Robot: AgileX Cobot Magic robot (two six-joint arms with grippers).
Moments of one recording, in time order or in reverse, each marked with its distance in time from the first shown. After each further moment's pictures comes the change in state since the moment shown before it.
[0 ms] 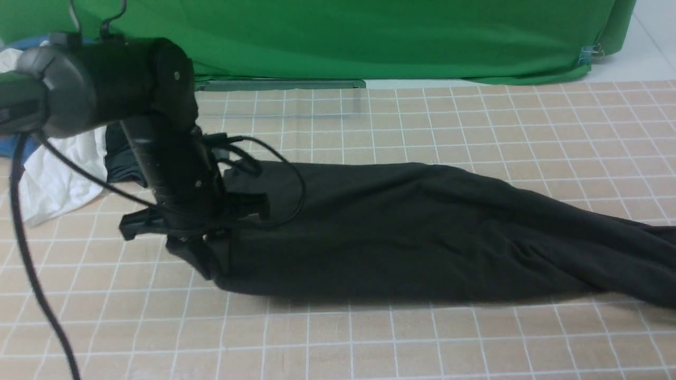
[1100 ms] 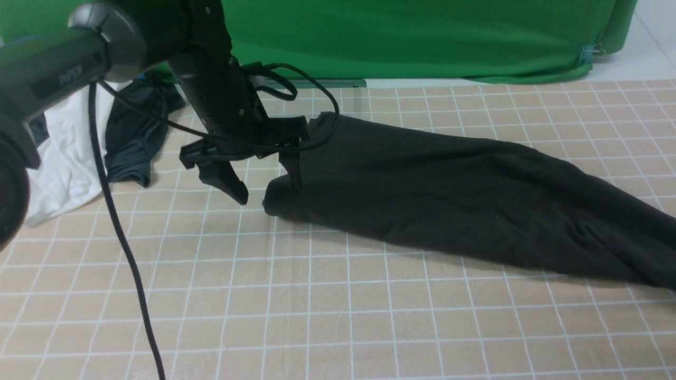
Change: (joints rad) right arm 0.000 0.056 -0.123 -0.076 -0.028 0.046; left arm 0.000 0.279 -0.478 -0.136 0.051 0.057
